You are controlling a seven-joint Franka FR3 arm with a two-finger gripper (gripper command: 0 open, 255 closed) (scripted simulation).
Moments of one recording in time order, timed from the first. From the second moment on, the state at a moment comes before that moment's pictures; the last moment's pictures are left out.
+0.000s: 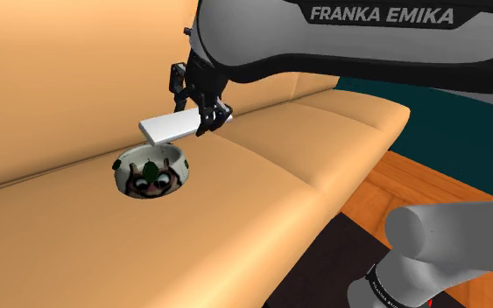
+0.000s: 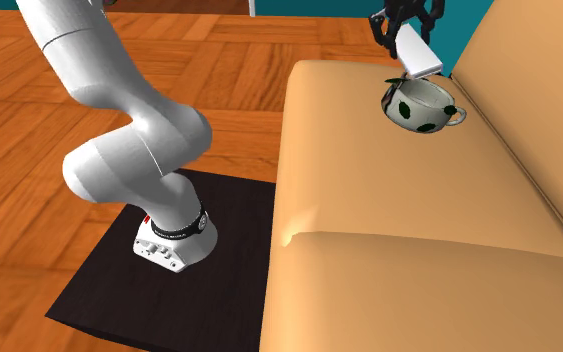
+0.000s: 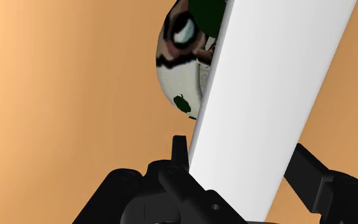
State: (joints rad) arm -0.66 -0.63 1.08 -2.03 0.50 2.10 1.52
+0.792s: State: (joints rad) arm -1.24 -0.52 1.65 -1.69 0.44 2.12 1.62
